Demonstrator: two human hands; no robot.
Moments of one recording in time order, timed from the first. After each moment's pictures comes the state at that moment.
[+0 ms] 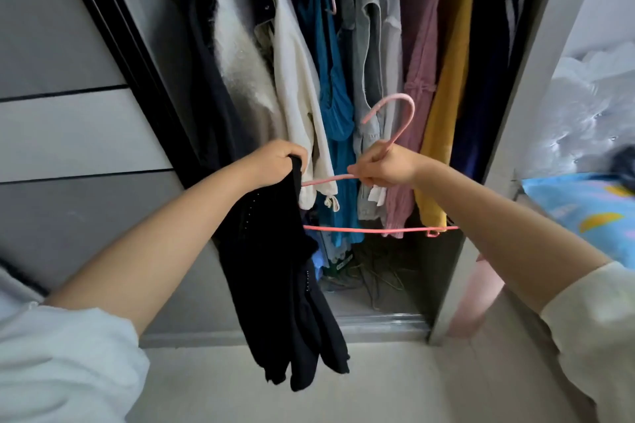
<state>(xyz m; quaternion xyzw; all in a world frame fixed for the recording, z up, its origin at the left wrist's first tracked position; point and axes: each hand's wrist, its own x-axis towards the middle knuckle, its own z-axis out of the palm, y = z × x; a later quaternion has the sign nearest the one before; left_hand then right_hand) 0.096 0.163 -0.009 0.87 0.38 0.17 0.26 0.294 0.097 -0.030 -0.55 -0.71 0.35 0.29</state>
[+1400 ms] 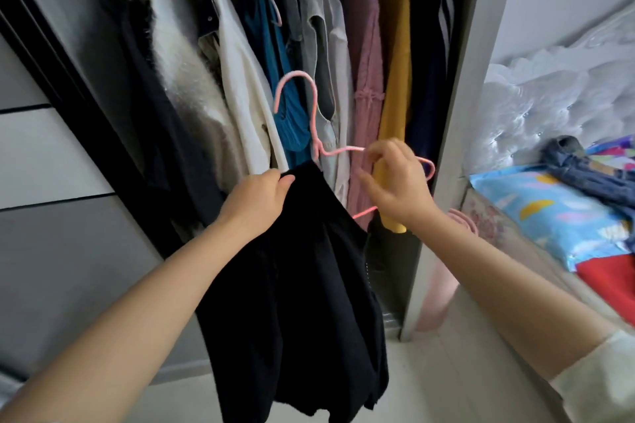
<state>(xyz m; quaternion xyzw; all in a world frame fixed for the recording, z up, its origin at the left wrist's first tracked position) 0.128 0.125 -0.035 0.88 0.40 0.23 0.03 0.313 0.044 -0.057 -0.58 -0.62 -0.12 0.51</state>
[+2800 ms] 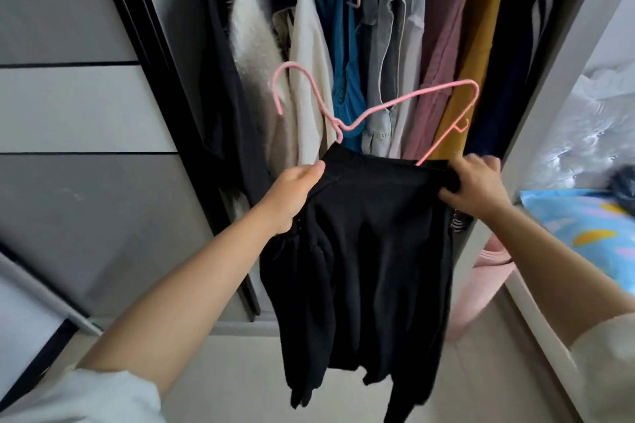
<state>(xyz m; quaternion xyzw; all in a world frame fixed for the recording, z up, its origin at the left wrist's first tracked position) 0.090 0.115 -0.049 0.63 0.42 0.33 0.57 0.376 0.072 -0.096 -0.73 -0.63 -0.16 0.22</state>
